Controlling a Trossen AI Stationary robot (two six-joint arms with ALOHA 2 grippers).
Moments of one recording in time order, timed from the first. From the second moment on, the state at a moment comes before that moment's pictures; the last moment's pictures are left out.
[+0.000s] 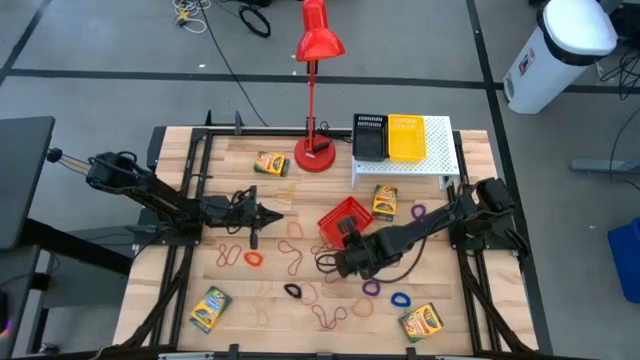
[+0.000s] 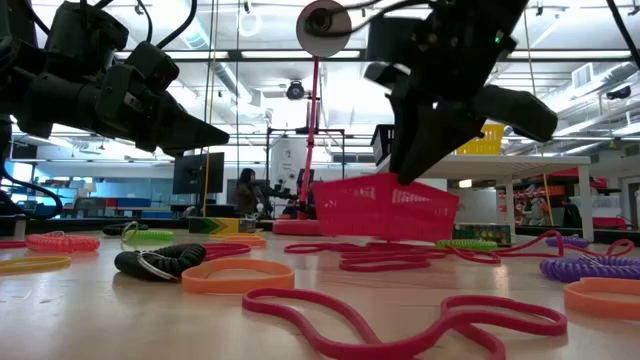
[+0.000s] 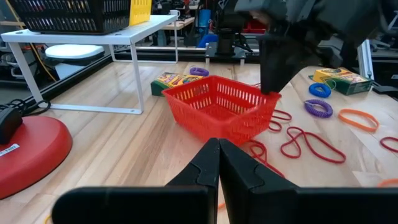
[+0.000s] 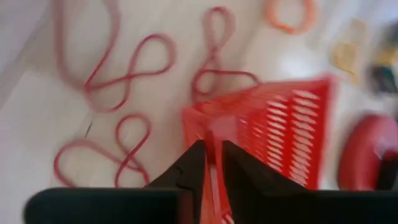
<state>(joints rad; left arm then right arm) -0.12 1.32 0.07 1.11 -0.25 -0.01 0.37 1.85 1.28 -0.70 0.47 -0.24</state>
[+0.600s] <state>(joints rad) -0.12 1.32 0.07 1.12 -0.25 -0.01 0.40 1.80 1.29 -0.69 0.47 0.36</state>
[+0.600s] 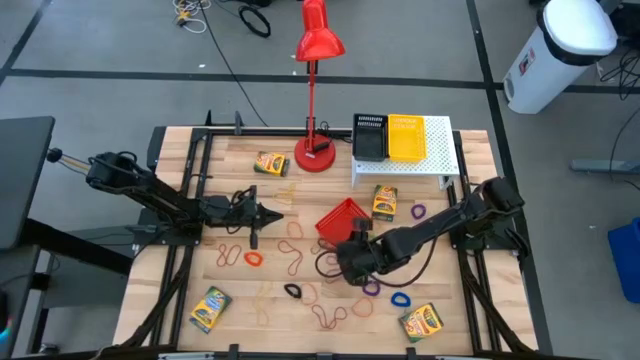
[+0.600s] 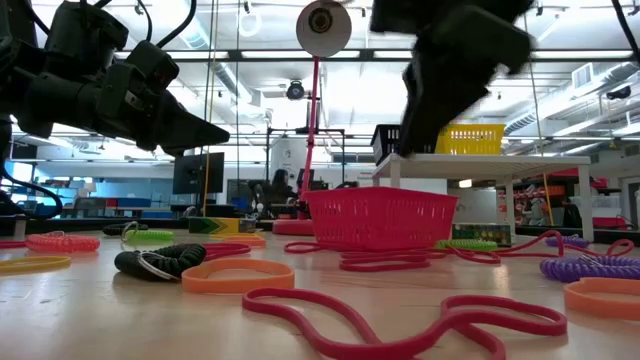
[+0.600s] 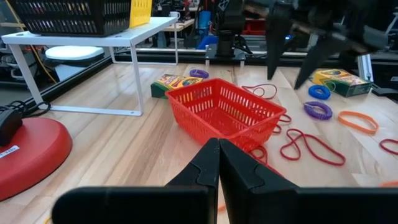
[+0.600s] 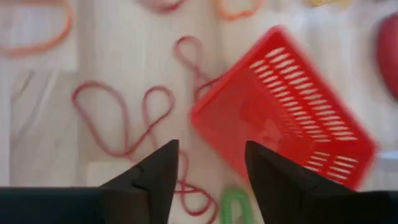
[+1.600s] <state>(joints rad) -0.12 1.31 0.07 1.13 -0.26 -0.01 0.23 1.98 1.55 -0.78 0.29 0.59</state>
